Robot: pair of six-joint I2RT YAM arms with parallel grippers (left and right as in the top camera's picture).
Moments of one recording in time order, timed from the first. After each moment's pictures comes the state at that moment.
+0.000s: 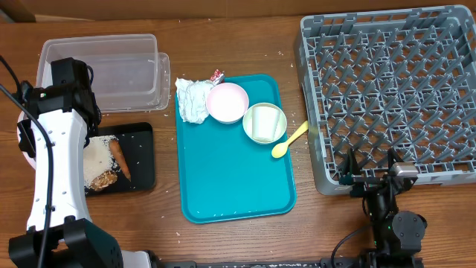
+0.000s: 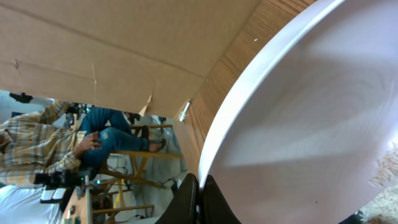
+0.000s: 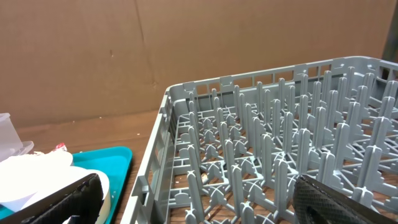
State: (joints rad) left arm 0.25 1.59 1.42 -1.23 -1.05 -0.32; right arm -0.03 0.01 0.02 -0.03 -0.07 0.15
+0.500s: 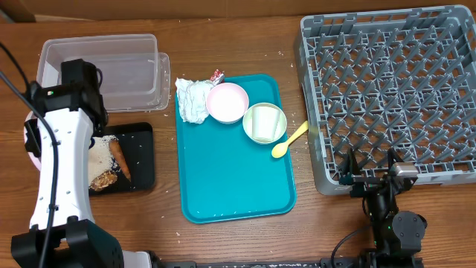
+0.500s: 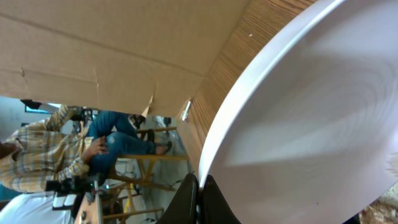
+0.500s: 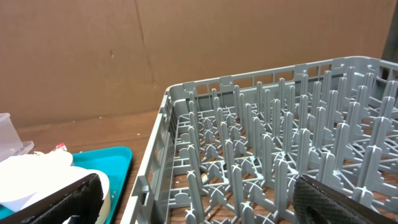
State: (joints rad) left arm 0.21 1.59 1.42 -1.29 -1.06 -0.34; right arm -0.03 0.01 0.02 -0.03 -0.07 0.15
